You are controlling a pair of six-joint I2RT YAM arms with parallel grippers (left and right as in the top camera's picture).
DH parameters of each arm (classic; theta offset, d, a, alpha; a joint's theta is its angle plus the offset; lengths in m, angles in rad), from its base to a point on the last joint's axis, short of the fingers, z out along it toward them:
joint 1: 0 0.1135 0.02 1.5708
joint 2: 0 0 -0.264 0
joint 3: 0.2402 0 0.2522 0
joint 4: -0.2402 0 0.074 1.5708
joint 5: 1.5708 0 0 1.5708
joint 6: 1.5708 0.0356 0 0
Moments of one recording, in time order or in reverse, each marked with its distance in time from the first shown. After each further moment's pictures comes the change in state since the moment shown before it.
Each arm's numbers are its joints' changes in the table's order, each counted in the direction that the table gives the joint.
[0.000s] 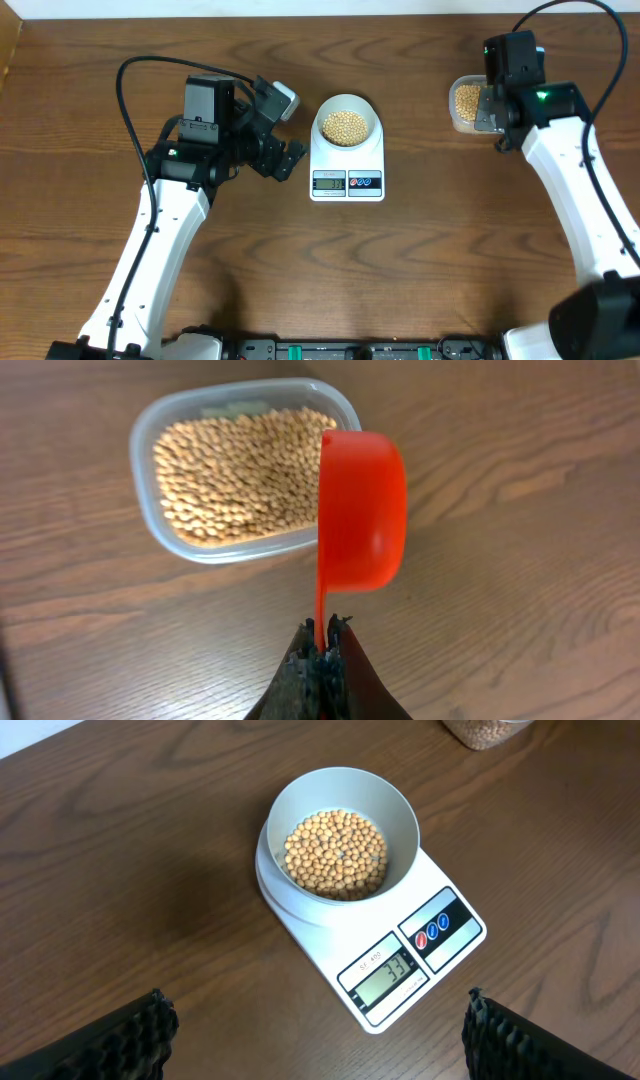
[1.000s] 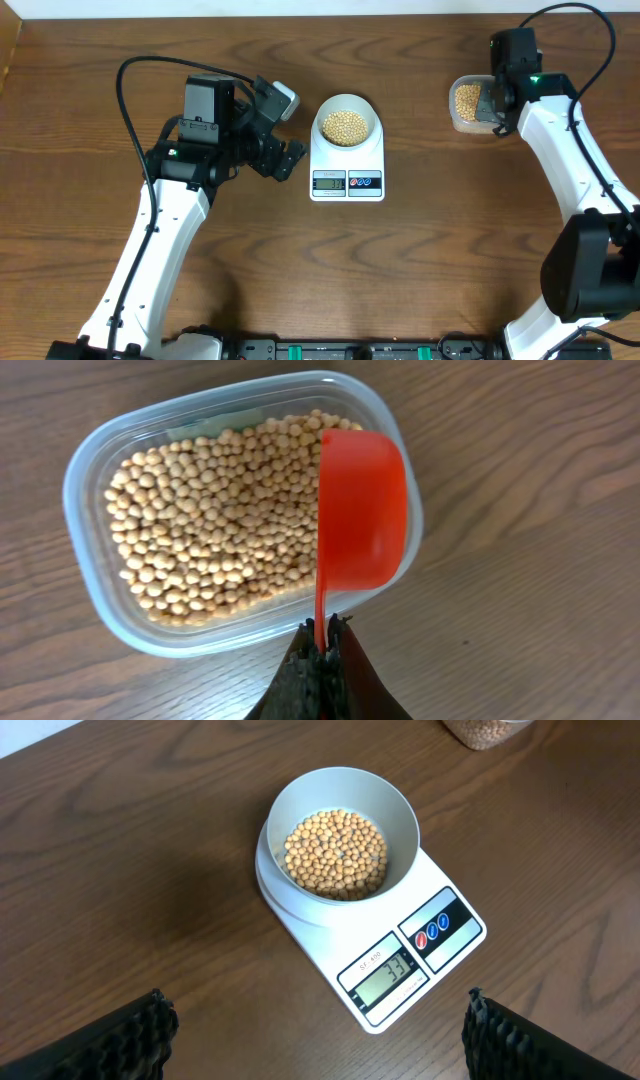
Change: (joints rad) left arm 0.000 0.000 0.000 0.000 0.000 0.000; right arm -0.090 -0.175 -0.001 0.163 -0.098 0.013
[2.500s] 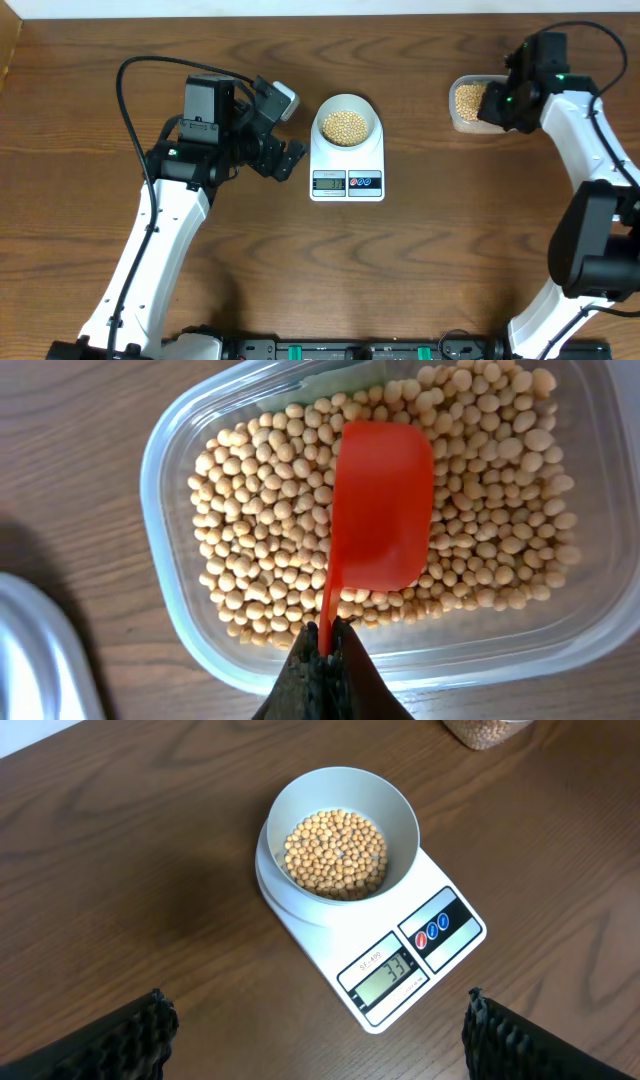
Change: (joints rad) left arm 0.000 0.000 0.000 0.000 0.000 0.000; right arm -0.156 -0.107 0.000 0.083 -0.523 -0.065
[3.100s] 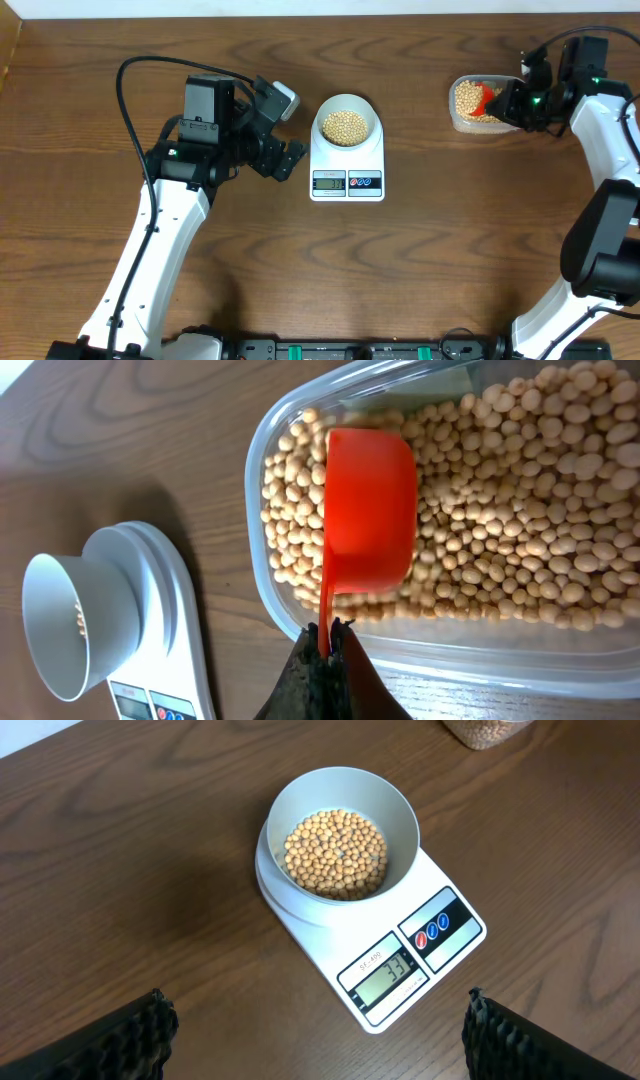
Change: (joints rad) left arm 0.000 0.000 0.000 0.000 0.000 0.000; right arm -0.122 0.000 0.000 -0.008 -0.346 -0.100
